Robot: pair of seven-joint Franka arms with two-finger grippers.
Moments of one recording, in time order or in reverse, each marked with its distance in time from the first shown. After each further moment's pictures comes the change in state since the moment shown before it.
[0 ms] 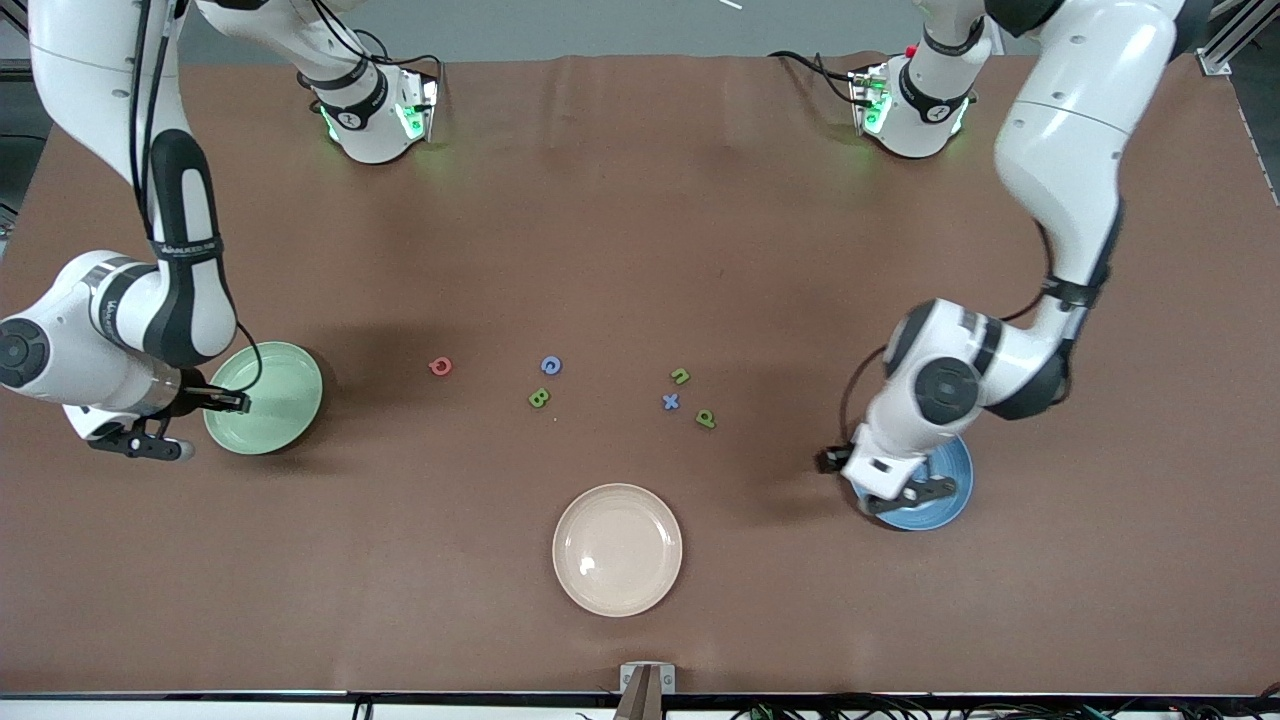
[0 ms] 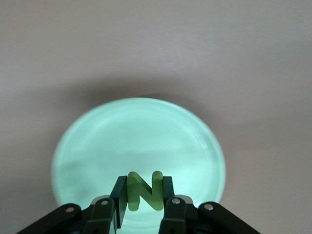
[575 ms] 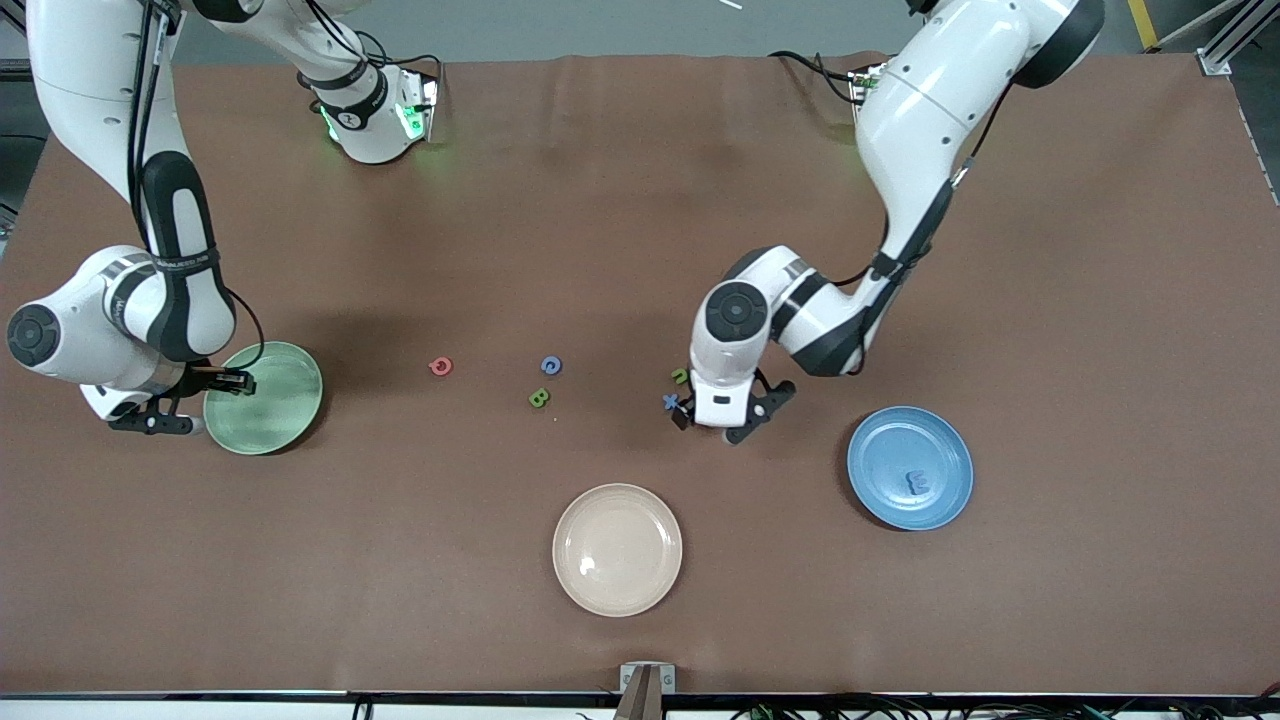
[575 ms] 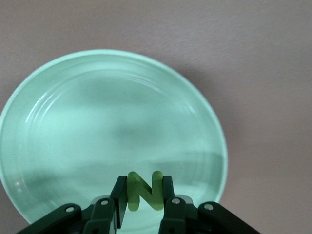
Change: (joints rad) left arm -0.286 0.082 0.006 0.041 0.001 0.043 -0.727; right arm -0.037 0.018 0.035 -0.107 0.096 0.078 -0.141
